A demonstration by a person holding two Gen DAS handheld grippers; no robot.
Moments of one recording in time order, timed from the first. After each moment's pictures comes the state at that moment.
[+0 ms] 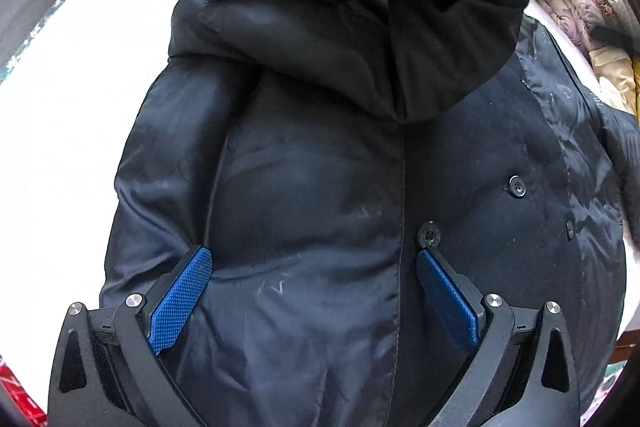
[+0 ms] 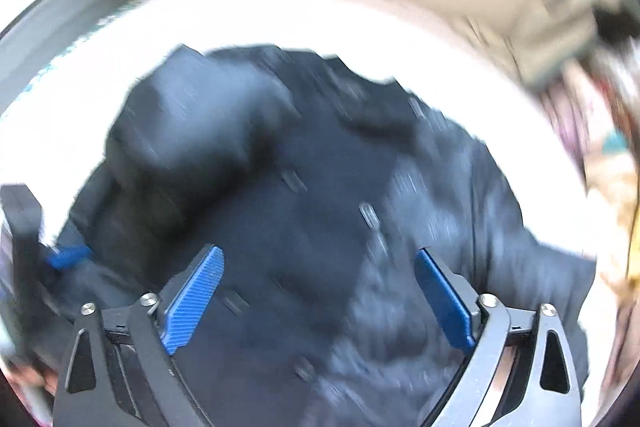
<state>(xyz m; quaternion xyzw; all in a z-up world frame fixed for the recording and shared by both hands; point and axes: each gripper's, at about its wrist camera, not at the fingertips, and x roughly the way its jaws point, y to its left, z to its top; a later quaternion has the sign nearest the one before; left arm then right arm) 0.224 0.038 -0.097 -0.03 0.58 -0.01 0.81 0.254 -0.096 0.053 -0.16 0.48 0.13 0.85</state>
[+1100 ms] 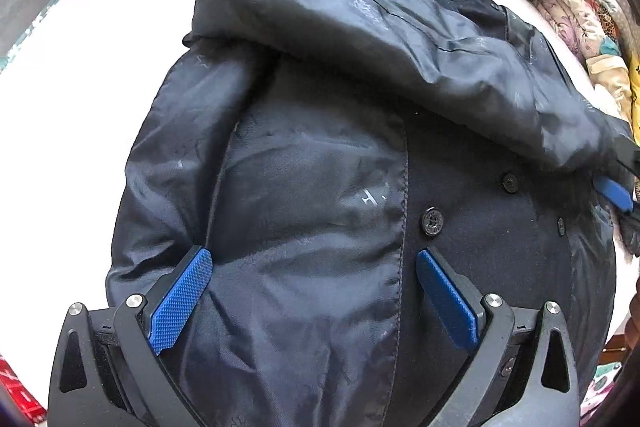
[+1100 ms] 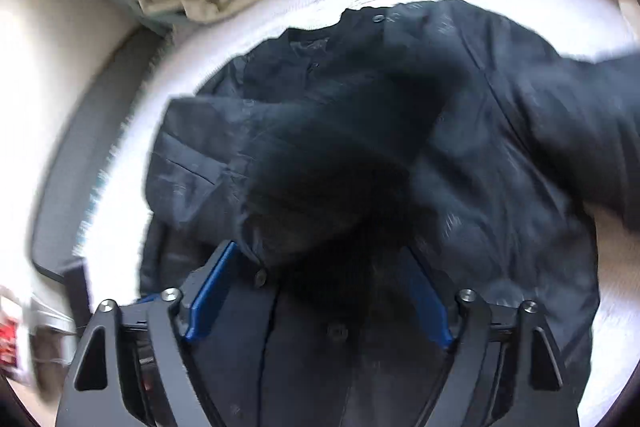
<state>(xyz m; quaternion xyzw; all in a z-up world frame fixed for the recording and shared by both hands) 0.209 0.059 -0.093 -0.04 0.58 -0.02 0.81 0.216 -0.244 -0.023 0.24 0.51 0.14 0.81</state>
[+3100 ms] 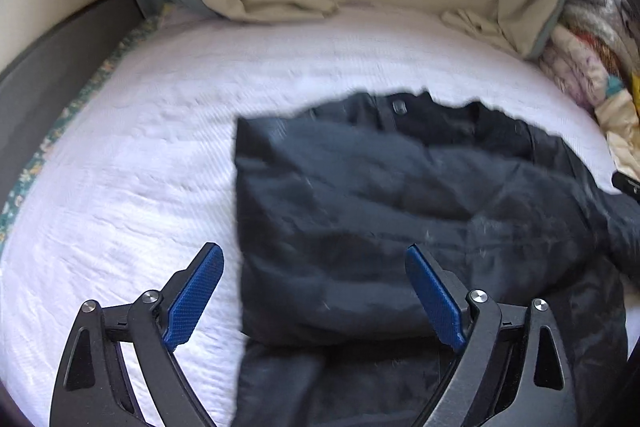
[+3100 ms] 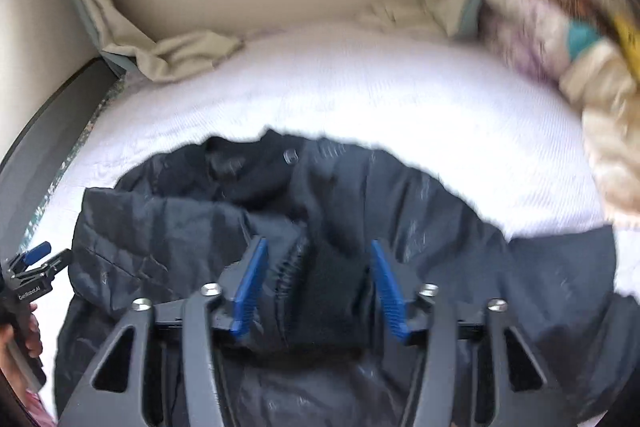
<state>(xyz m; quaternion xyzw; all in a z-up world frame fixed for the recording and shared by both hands) 0.330 0.077 -0.035 0.02 0.46 -0.02 0.89 0.291 -0.283 0.029 0.06 0.42 0.05 0.90</state>
